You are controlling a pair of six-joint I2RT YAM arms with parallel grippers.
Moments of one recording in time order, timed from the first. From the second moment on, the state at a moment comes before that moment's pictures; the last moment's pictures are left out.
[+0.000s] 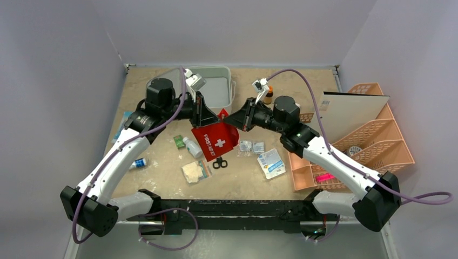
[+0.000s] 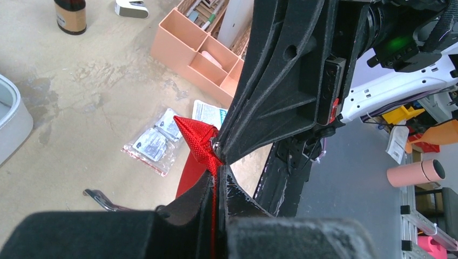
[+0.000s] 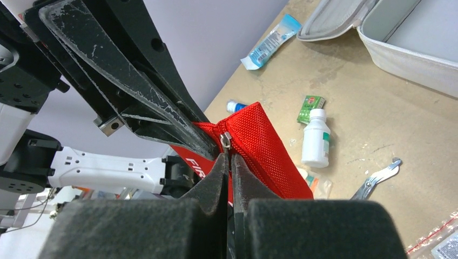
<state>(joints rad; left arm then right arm) -0.43 1.17 1.18 -0.38 0.80 -0.25 0.68 1.20 0.97 0.12 -0.43 0.72</state>
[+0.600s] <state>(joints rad) -0.45 1.12 1.11 -0.31 0.68 -0.33 0.68 1.21 0.92 0.17 -0.47 0.71</state>
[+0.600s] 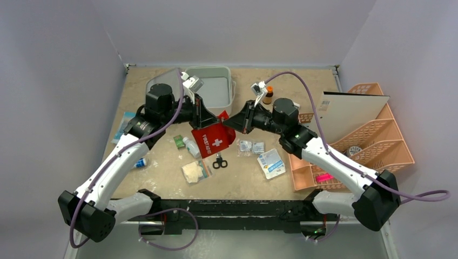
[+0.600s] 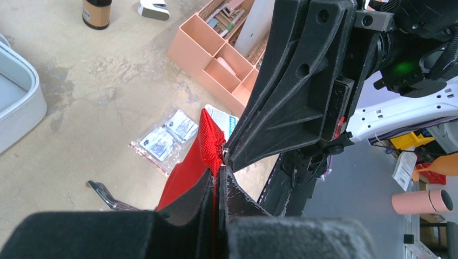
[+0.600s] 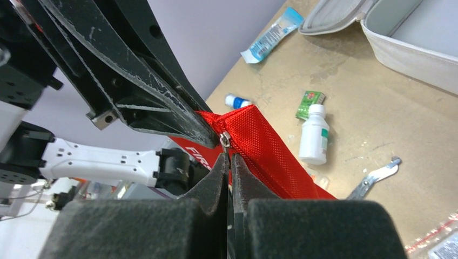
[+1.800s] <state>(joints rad) -0.42 1.20 1.34 -0.58 0.58 -0.43 0.80 1.19 1.14 -0.12 -0.26 0.39</state>
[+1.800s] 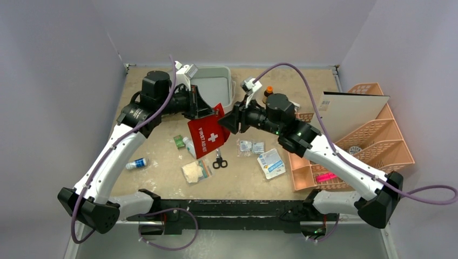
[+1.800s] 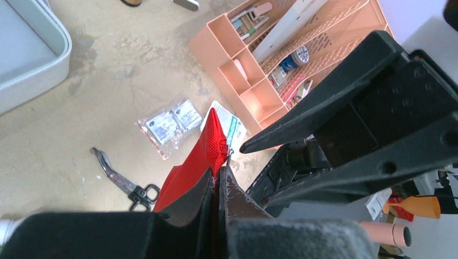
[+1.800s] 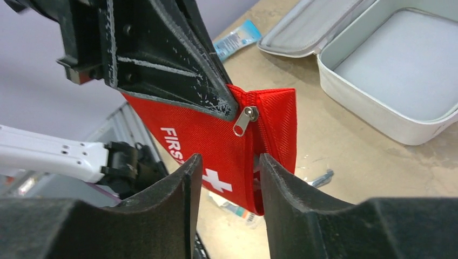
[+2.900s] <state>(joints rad) -0.42 1.24 1.39 -0.72 0.58 -0.43 0.97 1.28 1.21 -0.21 0.21 0.12</state>
